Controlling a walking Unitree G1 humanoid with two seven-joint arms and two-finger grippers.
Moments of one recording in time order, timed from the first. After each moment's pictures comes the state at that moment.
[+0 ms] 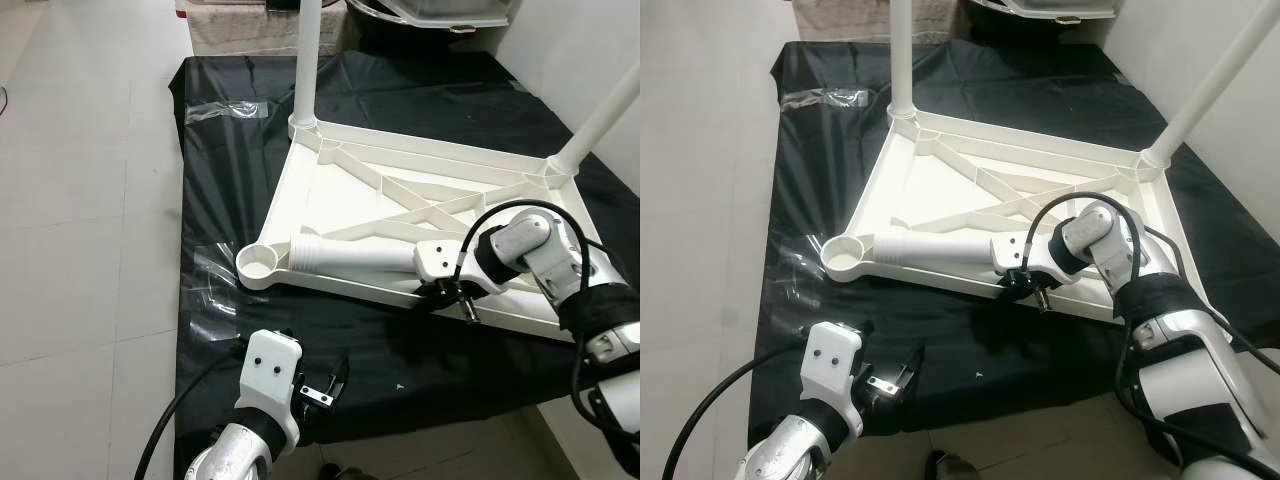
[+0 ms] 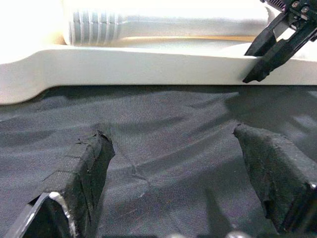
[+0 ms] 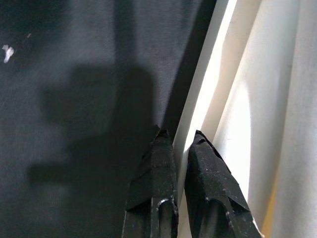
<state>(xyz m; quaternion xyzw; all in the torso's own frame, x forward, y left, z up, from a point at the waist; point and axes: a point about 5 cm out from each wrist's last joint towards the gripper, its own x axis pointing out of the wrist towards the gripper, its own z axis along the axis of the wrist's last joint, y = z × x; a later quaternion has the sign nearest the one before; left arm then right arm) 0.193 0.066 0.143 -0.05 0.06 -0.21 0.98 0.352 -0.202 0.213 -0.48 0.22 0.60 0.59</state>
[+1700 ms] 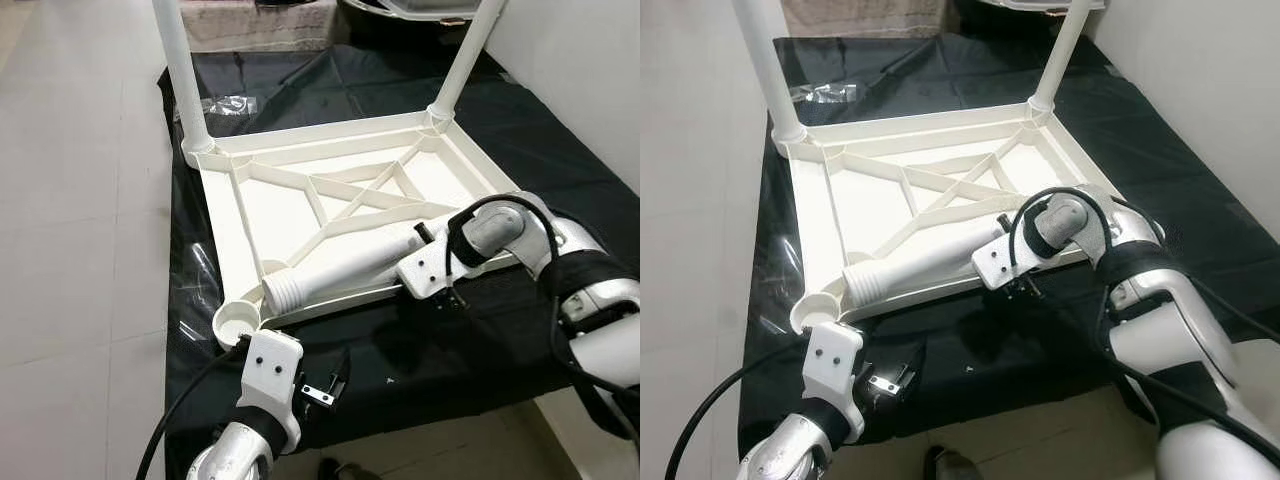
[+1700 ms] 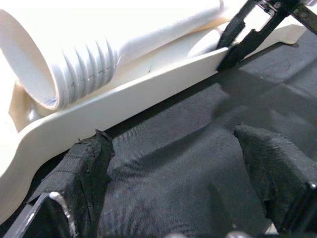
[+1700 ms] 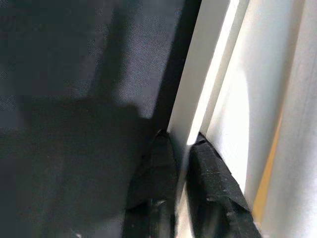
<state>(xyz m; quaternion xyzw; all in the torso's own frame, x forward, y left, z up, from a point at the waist) 0.195 0.065 0.142 -0.05 0.05 -0.21 0.97 0.368 -0.172 0.226 -0.65 0.12 0.59 0.46</state>
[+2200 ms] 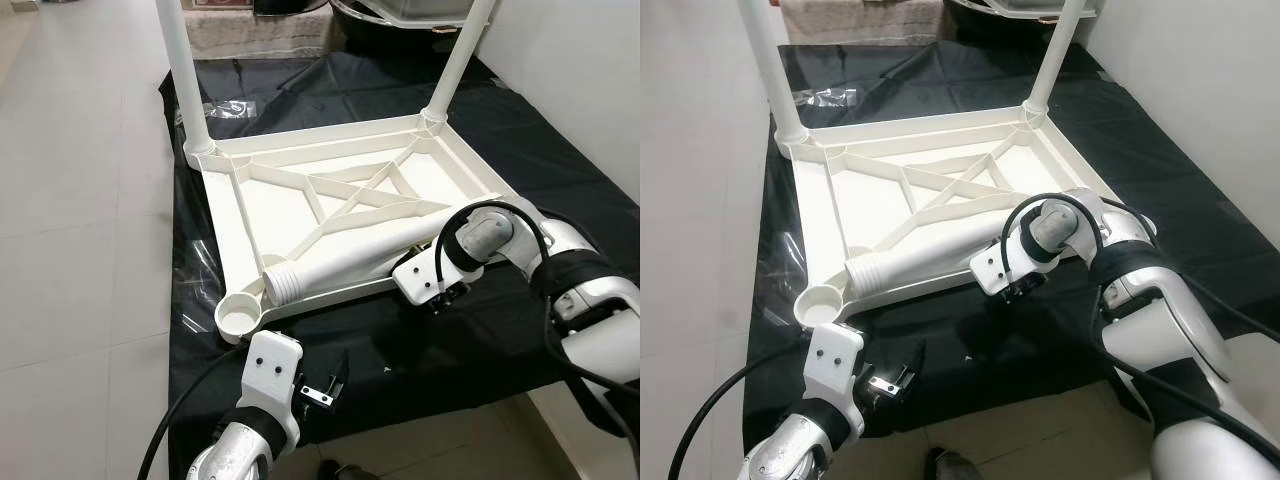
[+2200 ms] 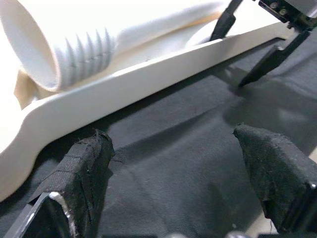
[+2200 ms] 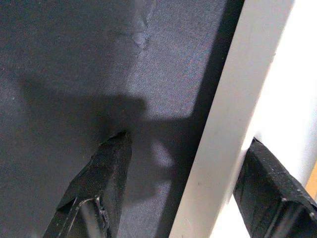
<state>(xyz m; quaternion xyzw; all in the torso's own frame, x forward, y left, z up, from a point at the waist) 0.198 0.067 0.140 -0.05 0.06 -0.21 0.97 0.368 -0.178 0.220 -0.65 0.15 0.59 0.45</state>
